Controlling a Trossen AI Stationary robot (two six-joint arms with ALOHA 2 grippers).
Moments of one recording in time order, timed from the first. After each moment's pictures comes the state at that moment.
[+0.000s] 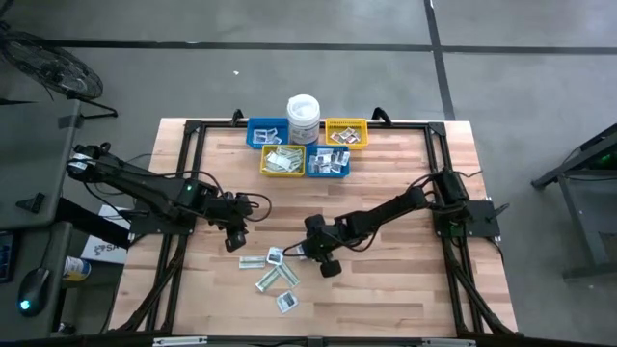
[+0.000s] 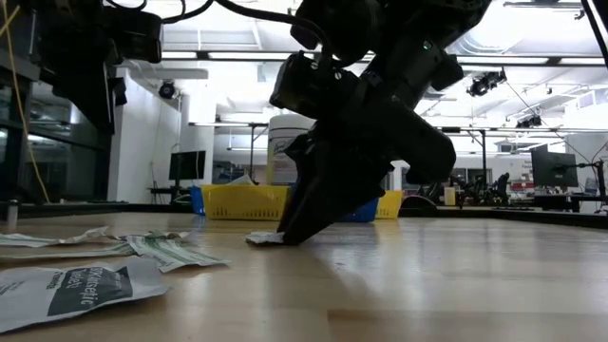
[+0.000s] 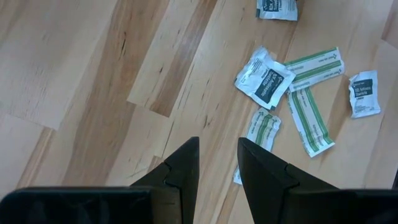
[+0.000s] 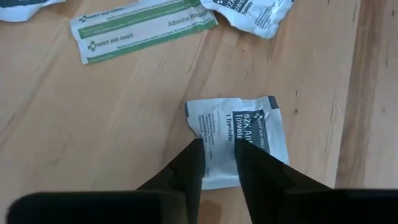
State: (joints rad) left arm -0.27 1.08 0.76 -0.75 -0.04 -0.69; right arm 0.21 2.08 1.20 -0.13 0.02 -0.13
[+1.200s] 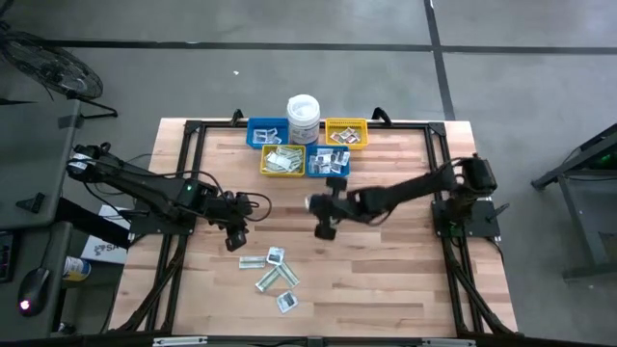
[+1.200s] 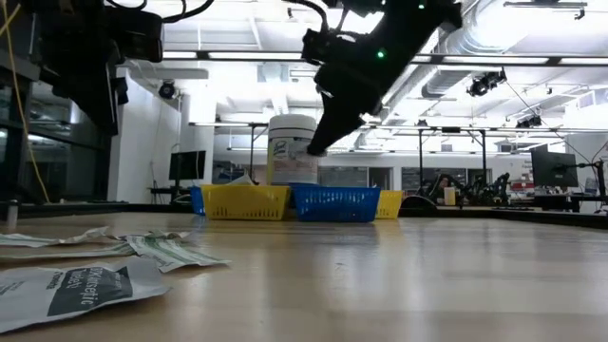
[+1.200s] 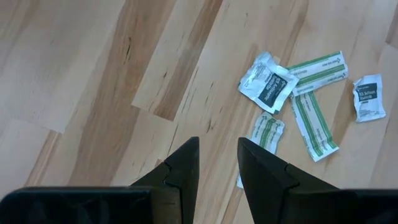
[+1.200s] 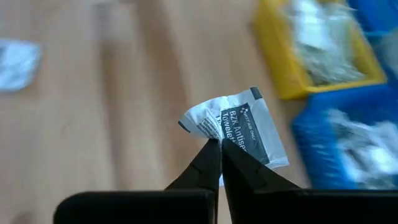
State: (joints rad) left arm -0.27 1.08 0.76 -0.75 -0.06 -0.69; right arm 0.11 1.80 1.19 -0.30 0.41 0.15
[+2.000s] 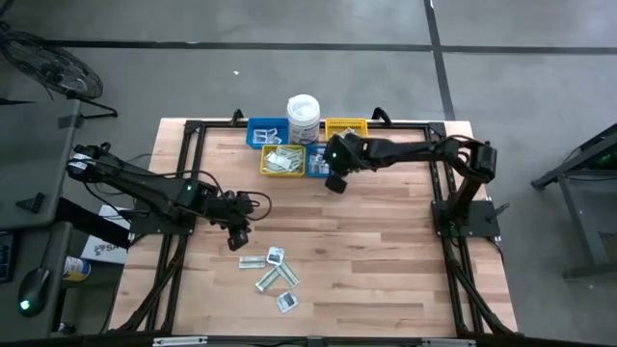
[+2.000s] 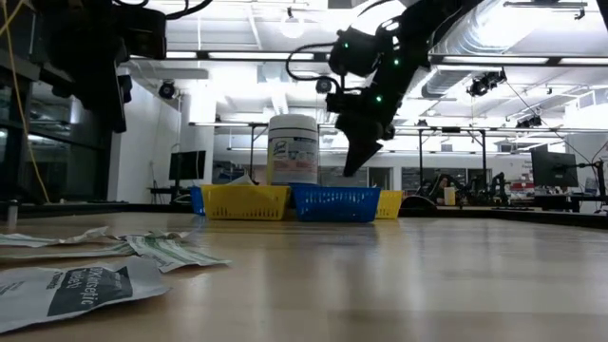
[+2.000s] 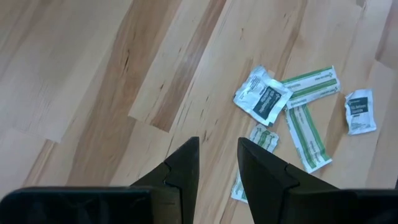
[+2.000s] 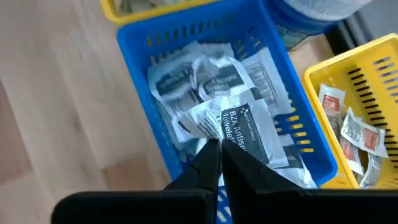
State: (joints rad) left arm -0.27 1.08 0.76 -0.72 -0.07 -0.70; right arm -0.31 1.76 1.20 -0.46 0.21 0.02
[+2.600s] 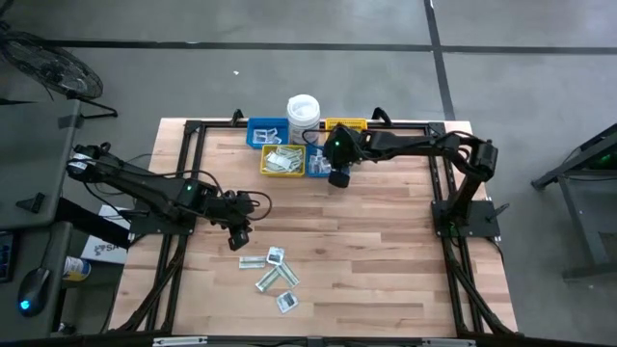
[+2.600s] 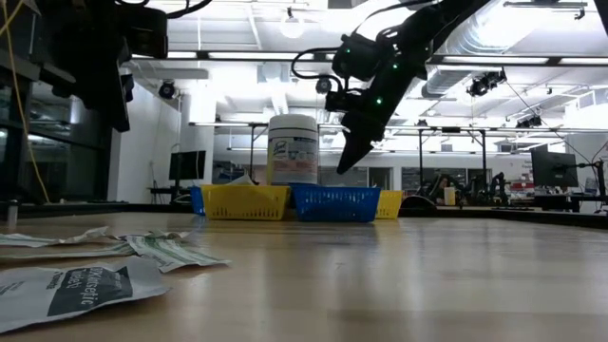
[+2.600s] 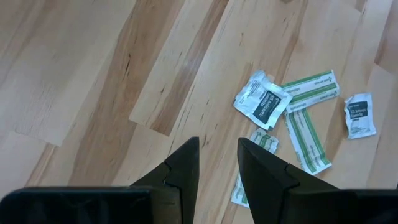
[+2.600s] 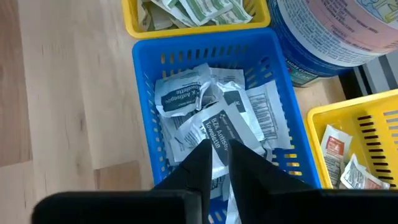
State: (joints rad) left arm -0.27 1.08 0.76 -0.70 -0.08 -0.71; right arm -0.39 1.76 1.20 -0.39 0.04 -0.21
